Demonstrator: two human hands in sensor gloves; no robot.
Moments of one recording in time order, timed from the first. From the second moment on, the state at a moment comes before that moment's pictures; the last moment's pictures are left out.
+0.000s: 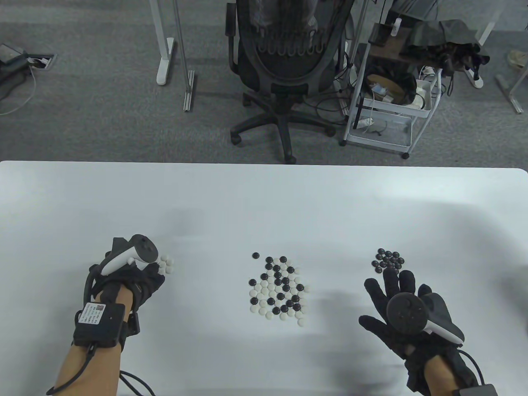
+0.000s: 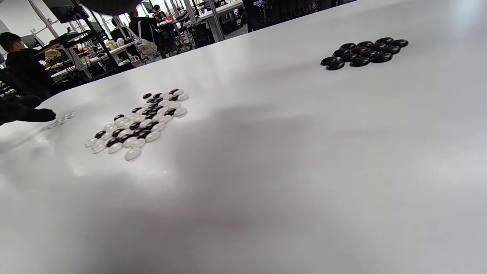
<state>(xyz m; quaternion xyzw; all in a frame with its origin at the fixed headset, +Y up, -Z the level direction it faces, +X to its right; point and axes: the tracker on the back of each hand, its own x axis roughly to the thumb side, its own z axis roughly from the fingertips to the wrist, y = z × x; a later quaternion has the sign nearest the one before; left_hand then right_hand) -0.295 -0.737 -0.345 -0.40 0.08 0.08 0.91 0.266 -0.710 -0.251 0.17 0.18 0.96 0.12</state>
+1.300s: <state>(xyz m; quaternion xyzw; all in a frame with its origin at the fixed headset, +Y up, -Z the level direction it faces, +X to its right) -0.176 -0.738 -0.326 -0.45 -0.11 -0.09 0.88 0.267 -0.710 -0.250 0.17 0.18 0.96 0.12</state>
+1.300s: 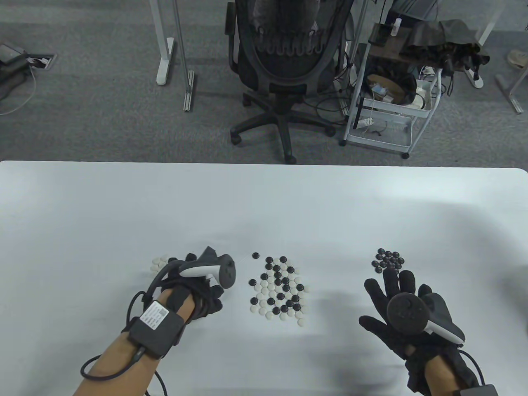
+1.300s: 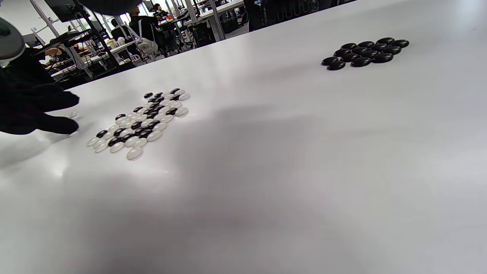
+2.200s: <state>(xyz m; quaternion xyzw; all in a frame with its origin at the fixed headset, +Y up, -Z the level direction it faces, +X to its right) -0.280 -0.741 -0.341 -0.43 0.06 0.02 0.90 0.266 -0.711 -0.251 0.17 0.18 0.96 0.12</state>
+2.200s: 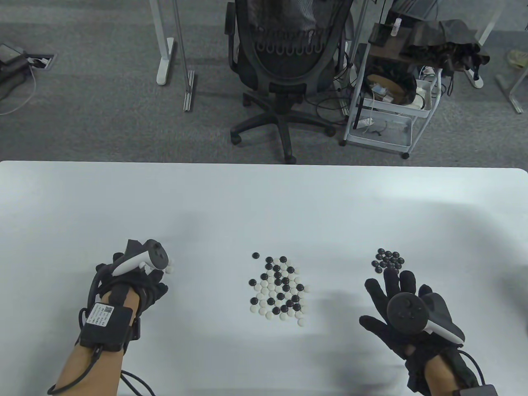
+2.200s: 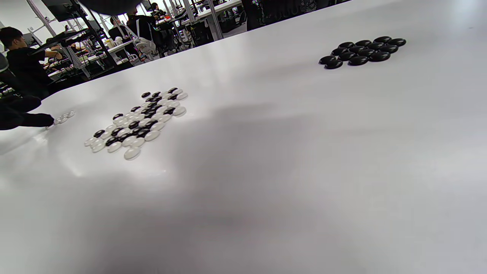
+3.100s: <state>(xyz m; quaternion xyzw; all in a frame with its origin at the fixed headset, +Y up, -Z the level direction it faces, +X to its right) -0.077 -0.736 -0.356 -0.44 -0.20 -0.05 0.87 0.269 -0.709 -0.251 0.17 0.17 0.96 0.13</state>
